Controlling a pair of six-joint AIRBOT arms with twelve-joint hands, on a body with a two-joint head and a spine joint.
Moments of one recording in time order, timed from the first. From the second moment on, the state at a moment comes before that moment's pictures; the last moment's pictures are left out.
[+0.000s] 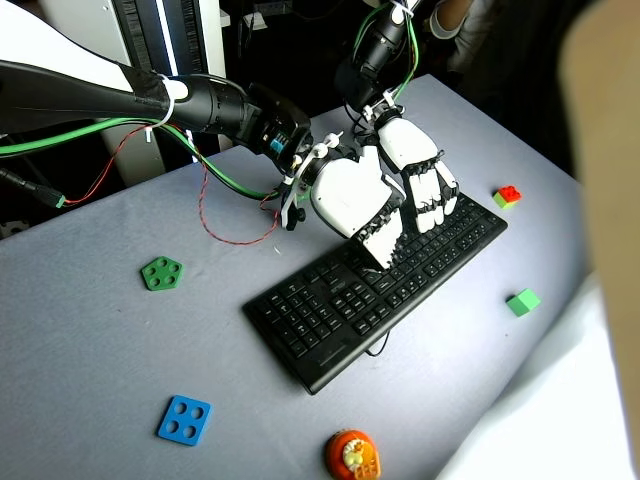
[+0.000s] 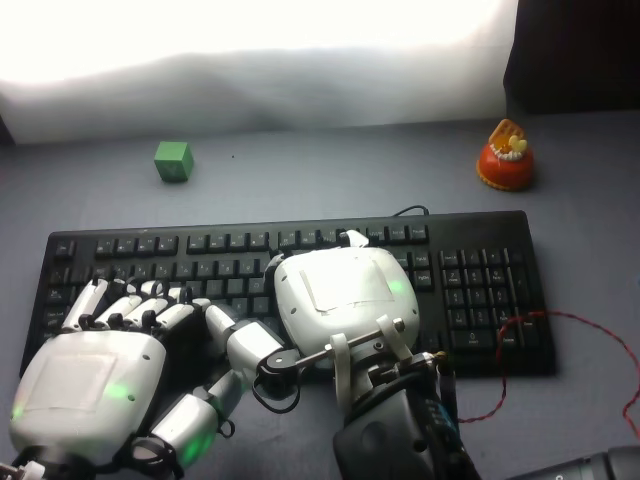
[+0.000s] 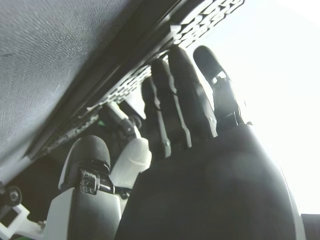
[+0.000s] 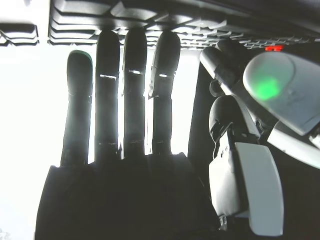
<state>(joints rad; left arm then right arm) 1.07 -1.27 0.88 -0.70 -1.53 1.41 -0.53 -1.73 1.01 1.15 1.30 -1.95</state>
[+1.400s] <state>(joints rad) 1.01 -1.17 0.87 -0.72 -1.41 1.41 -0.47 -1.62 0.88 1.28 1.35 -1.95</state>
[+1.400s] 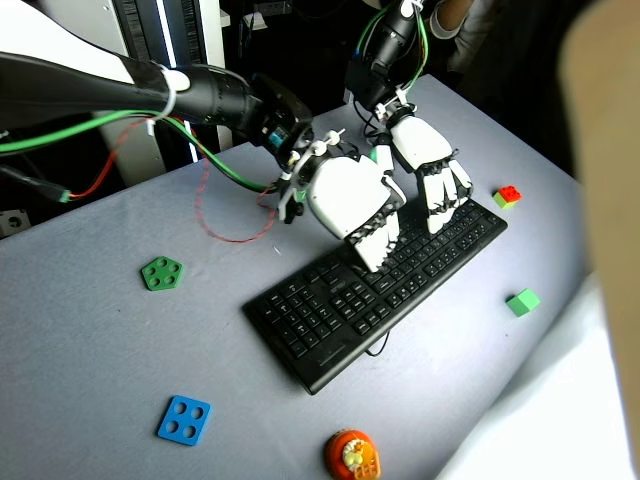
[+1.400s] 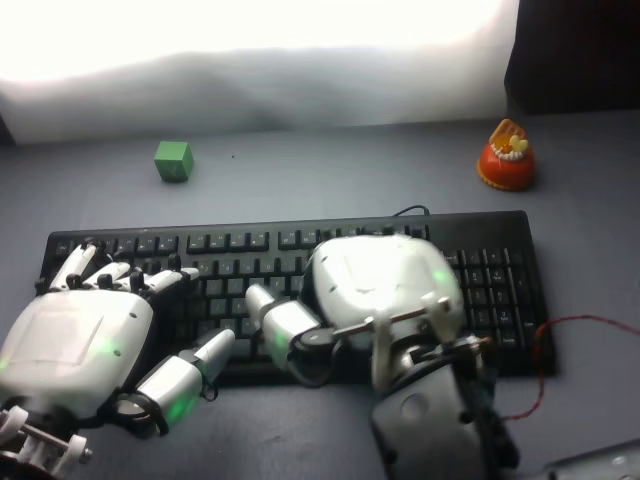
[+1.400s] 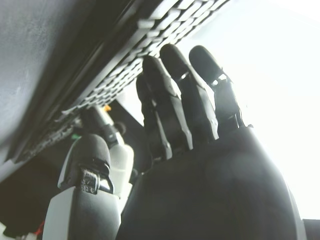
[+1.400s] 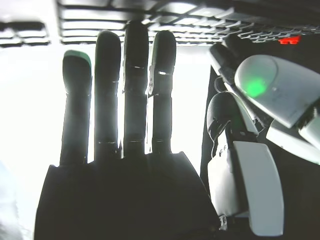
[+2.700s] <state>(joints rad) 0.94 -1.21 0.94 -0.66 -1.40 1.78 -0.48 -1.23 0.56 1.17 1.27 -1.96</state>
